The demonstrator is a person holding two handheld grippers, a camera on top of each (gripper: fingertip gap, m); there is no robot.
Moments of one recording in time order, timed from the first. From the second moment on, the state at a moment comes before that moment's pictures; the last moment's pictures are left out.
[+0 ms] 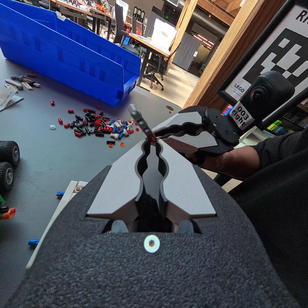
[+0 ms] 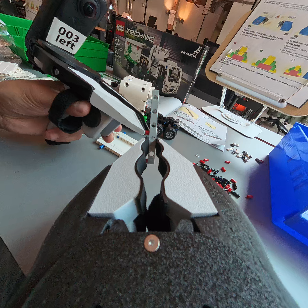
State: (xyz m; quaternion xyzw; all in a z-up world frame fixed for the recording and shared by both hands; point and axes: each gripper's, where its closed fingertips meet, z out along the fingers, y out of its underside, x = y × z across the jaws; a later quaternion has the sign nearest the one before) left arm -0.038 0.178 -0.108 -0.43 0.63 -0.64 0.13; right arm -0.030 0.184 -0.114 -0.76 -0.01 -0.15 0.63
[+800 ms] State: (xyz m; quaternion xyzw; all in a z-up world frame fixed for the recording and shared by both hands) left arm -0.066 0.156 -0.075 -0.29 0.66 -0.68 0.14; right arm -0.068 0.167 -0.083 -0.67 0.00 0.28 0.68
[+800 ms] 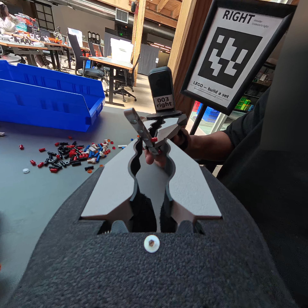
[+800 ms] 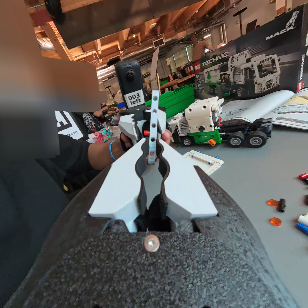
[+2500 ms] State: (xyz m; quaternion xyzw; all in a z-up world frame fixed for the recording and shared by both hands) left arm -0.069 0.155 -0.081 -0.31 0.64 -0.70 0.04; right arm -0.082 0.164 -0.094 -0.70 0.00 0.37 0.61
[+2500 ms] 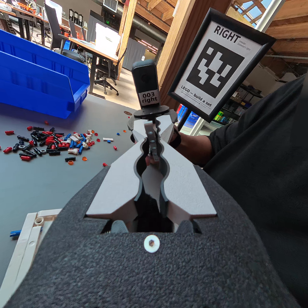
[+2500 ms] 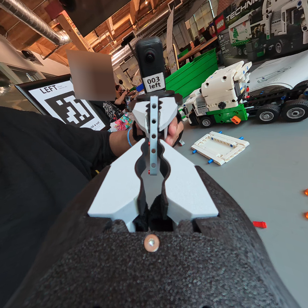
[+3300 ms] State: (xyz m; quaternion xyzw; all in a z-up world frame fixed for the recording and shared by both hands) left arm -0.069 0.161 -0.081 -0.32 0.63 -0.71 0.02; right arm -0.081 0.163 -0.106 -0.73 -0.03 0.33 0.59
